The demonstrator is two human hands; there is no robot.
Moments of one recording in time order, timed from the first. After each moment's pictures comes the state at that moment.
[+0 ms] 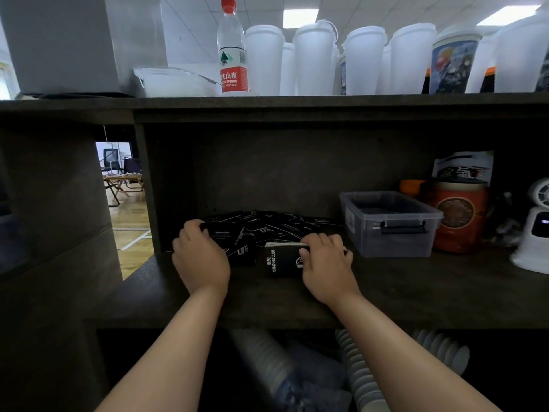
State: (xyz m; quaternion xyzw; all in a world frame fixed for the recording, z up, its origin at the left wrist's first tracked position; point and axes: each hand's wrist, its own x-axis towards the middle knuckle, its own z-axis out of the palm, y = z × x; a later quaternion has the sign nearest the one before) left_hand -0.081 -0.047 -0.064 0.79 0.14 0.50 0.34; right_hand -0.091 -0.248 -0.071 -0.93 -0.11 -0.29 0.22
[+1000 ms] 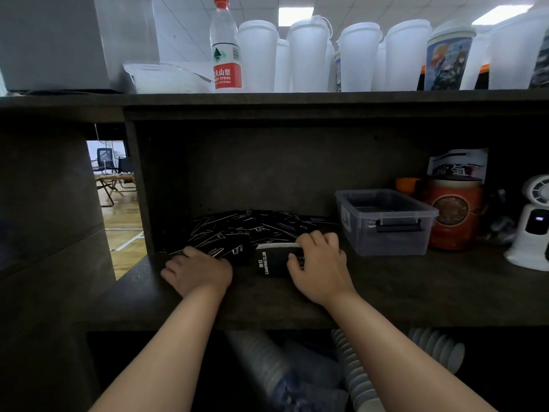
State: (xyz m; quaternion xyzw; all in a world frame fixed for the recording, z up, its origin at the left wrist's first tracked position) left_hand -0.064 -0.045 -0.081 0.92 0.29 0.19 0.18; right_hand -0.088 -0.248 -0.076 -0.92 -0.12 -0.31 0.19
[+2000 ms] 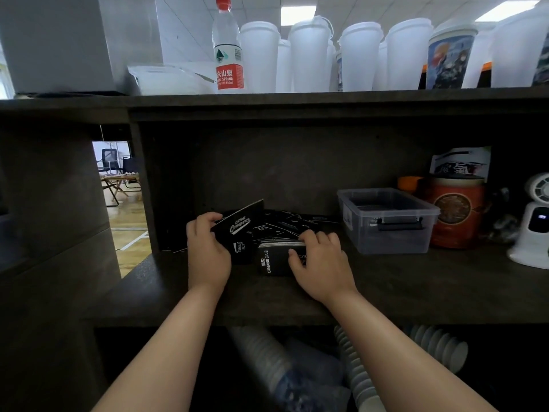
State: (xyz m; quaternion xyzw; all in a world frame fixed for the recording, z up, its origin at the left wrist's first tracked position) left_hand -0.087 -0.050 -0.064 0.77 -0.03 0.45 0.45; right_hand -0.089 -0.248 -0.076 -0.92 -0.10 -0.31 0.20
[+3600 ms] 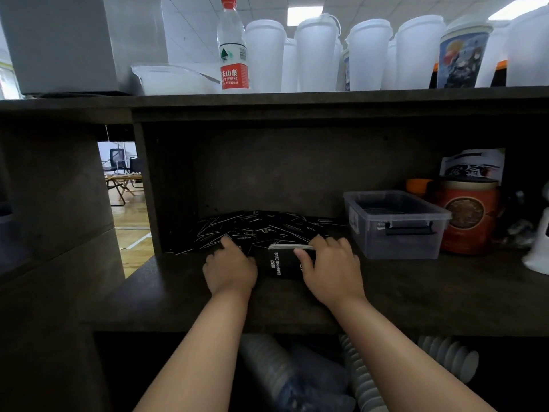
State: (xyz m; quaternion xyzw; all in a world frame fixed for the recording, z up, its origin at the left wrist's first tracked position) left_hand -0.055 -0.078 -0.078 0.94 0.17 0.23 0.20; right_hand -0.088 -0.251 -0.074 -0.93 -0.06 -0.32 0.17
